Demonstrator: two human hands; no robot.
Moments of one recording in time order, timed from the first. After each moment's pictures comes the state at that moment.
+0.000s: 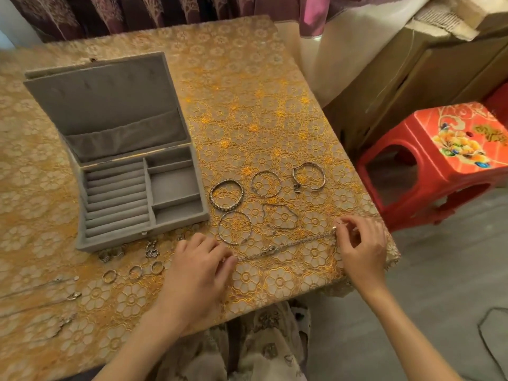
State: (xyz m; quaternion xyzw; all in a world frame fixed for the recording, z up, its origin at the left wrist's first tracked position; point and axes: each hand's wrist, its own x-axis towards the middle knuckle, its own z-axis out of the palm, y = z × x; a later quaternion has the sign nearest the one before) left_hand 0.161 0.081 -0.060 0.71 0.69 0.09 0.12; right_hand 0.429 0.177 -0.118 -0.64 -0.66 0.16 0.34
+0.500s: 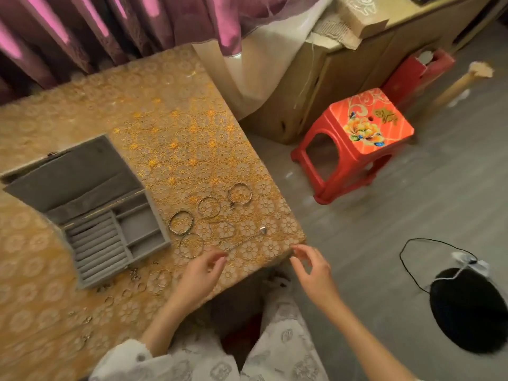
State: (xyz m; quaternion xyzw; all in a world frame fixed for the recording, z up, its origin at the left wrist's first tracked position) left_hand 0.239 0.117 0.045 0.57 0.67 0.09 0.47; right_hand 0.479 0.107 0.026 -0.70 -0.54 0.42 0.21
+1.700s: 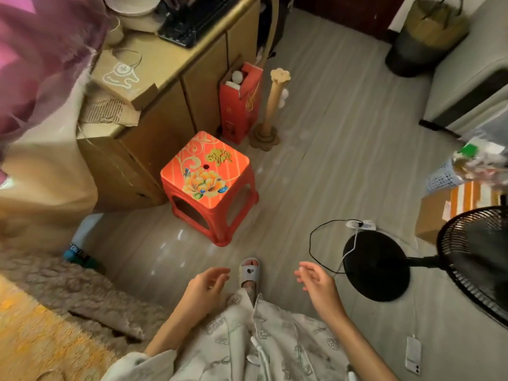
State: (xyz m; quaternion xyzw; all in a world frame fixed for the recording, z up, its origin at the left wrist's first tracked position) left_hand 0.651 0.322 0.067 0.70 0.49 -0.02 0.52; right_hand 0.862 0.183 0.064 -0.80 -0.15 0.43 0.40
